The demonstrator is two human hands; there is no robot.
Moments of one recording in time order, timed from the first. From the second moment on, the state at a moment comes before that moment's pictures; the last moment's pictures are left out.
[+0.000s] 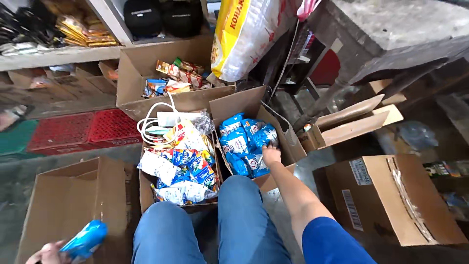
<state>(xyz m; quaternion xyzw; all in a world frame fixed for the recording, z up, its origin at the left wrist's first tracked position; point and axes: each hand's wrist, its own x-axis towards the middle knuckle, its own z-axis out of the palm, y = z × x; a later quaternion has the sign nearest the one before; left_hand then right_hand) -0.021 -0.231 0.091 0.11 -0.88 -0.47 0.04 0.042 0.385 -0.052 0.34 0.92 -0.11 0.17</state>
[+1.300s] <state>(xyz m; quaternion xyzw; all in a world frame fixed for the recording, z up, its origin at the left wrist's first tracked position) 0.083 0.013 0.115 -0.06 -0.63 -0.65 -0.42 0.250 0.163 0.091 0.01 0.95 -0.18 -0.25</state>
